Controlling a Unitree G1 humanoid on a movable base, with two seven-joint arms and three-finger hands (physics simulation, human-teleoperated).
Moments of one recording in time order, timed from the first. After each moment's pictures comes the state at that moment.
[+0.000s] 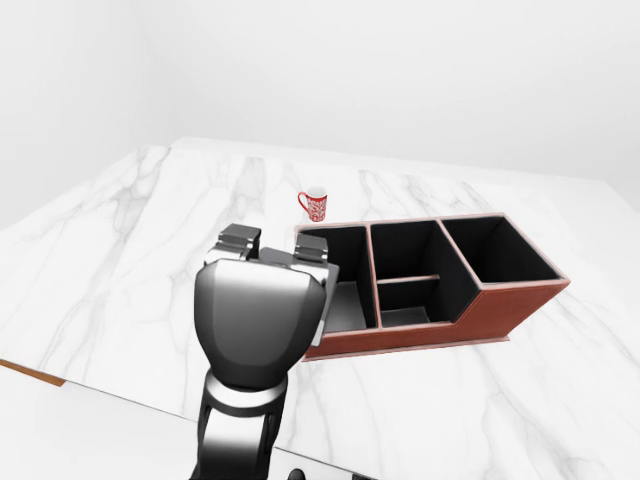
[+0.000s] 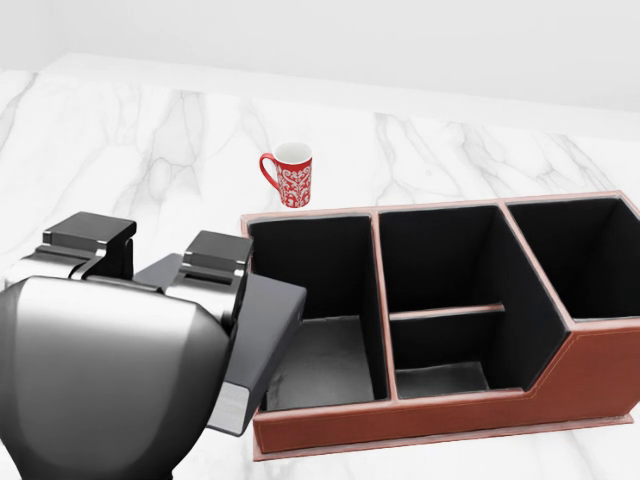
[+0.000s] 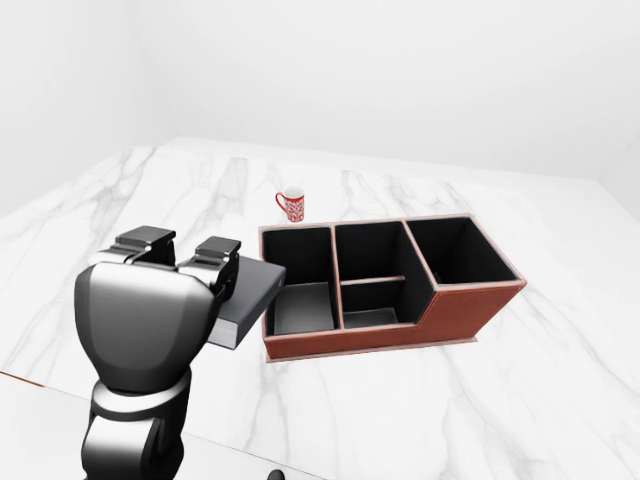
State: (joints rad) left arm -0.03 0.00 -0.44 -0.83 1.96 0.09 -0.03; right arm 0.23 -0.28 -1.31 -0.47 0.74 0.09 0.26
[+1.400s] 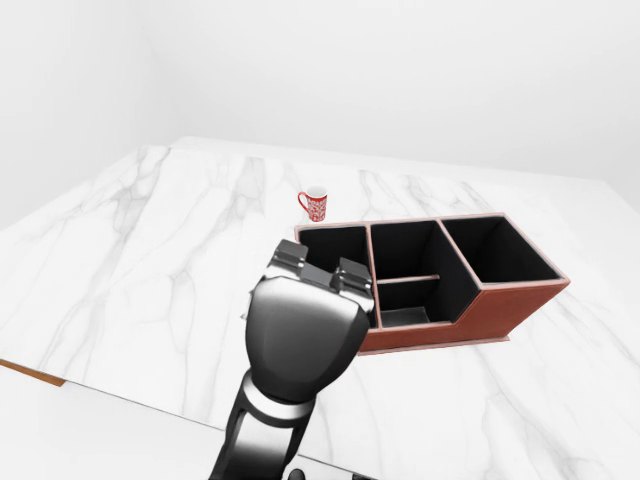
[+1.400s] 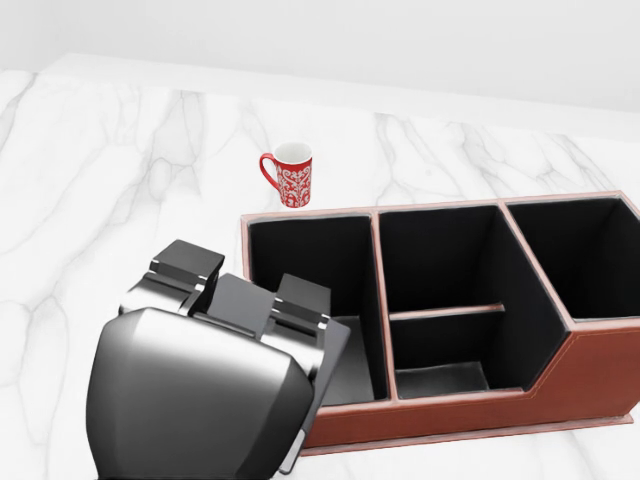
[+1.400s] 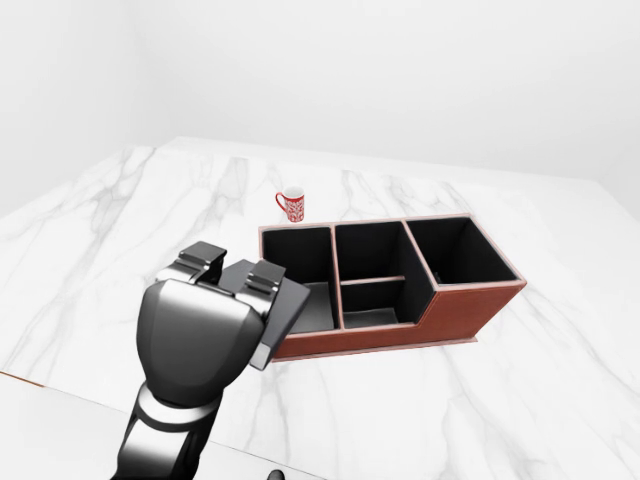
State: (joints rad) left arm 0.00 0.07 -0.58 -0.77 1.97 0.09 0.03; right arm 0.23 -0.28 -1.31 -0.47 0.75 0.09 0.26
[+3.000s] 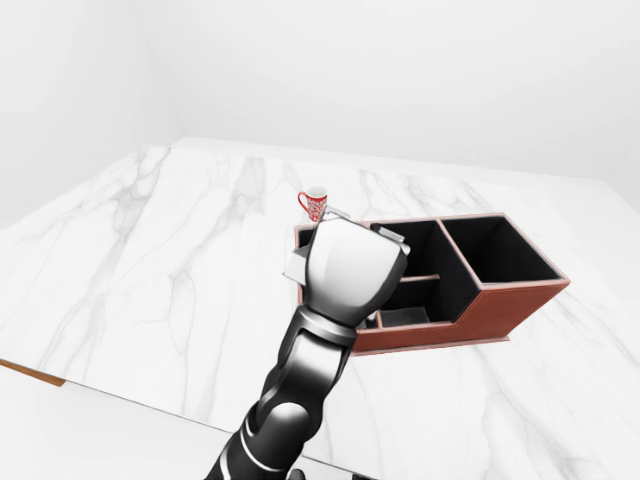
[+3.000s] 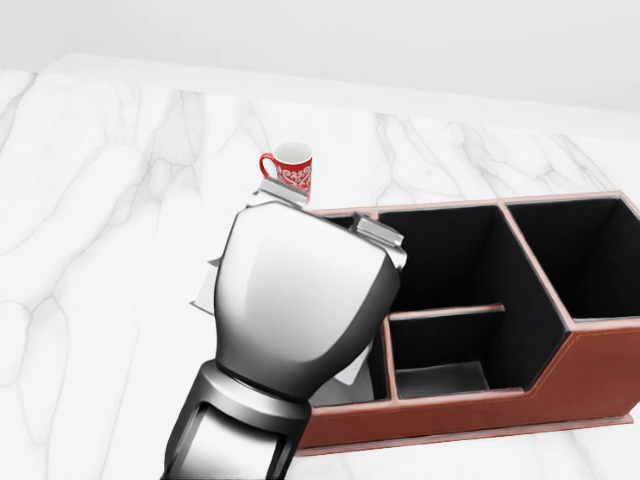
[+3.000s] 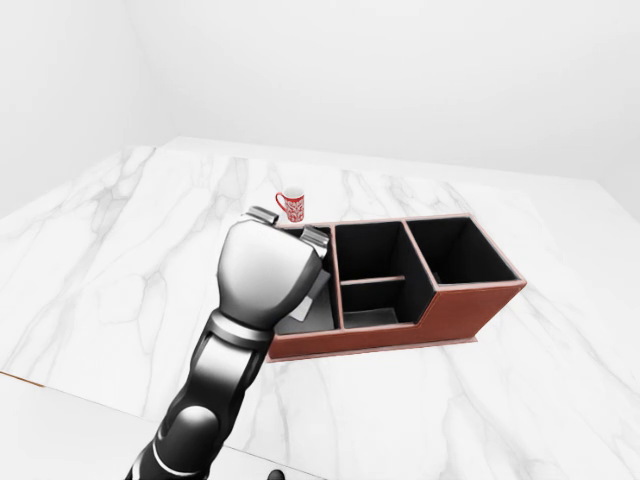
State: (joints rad) left arm -0.31 -0.05 -0.56 -0.46 1.96 0.09 -0.14; right arm 0.23 -0.28 -1.31 -0.47 0.74 0.09 0.27
